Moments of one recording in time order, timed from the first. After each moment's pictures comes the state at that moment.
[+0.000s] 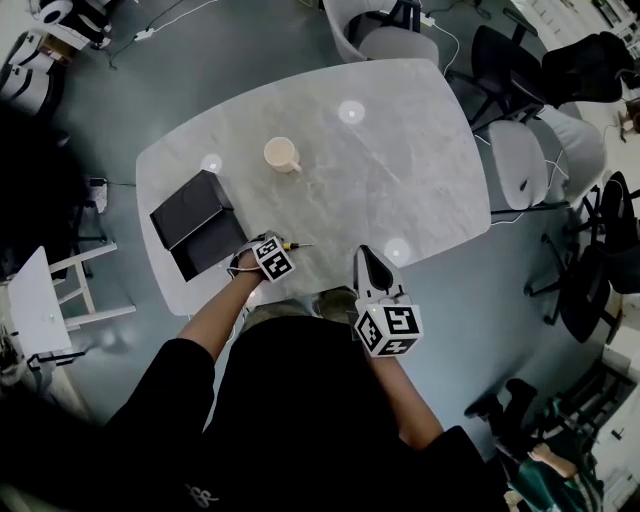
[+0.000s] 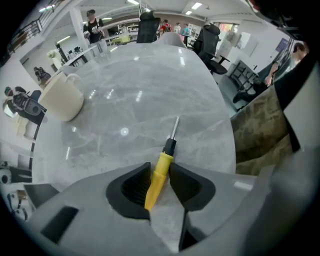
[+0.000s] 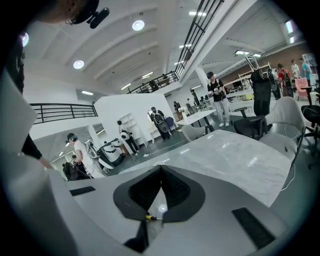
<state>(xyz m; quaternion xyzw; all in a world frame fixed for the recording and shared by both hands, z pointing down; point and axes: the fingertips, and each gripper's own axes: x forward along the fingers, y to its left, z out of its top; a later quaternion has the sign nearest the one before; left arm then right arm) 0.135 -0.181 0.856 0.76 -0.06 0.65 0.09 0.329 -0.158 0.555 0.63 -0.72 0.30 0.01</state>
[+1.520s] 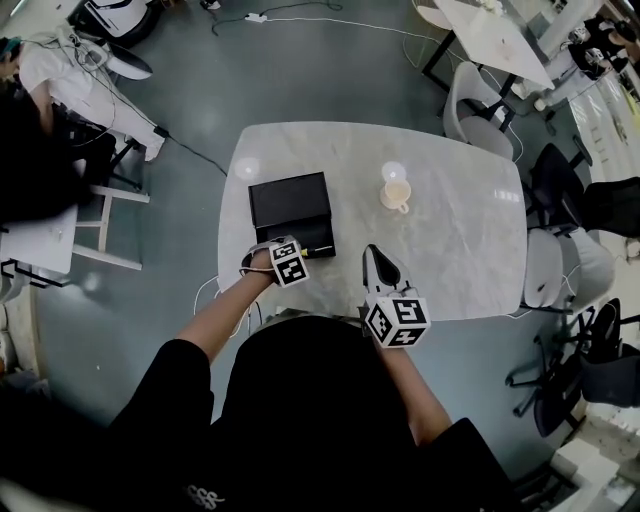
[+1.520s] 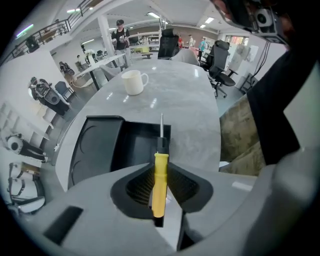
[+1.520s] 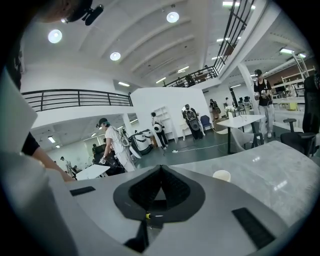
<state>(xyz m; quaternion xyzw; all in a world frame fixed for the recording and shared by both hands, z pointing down) -0.059 -0.197 0.760 0.78 -0.15 0.60 0.11 0.086 -0.221 0.497 0.49 -0.84 0.22 0.06</state>
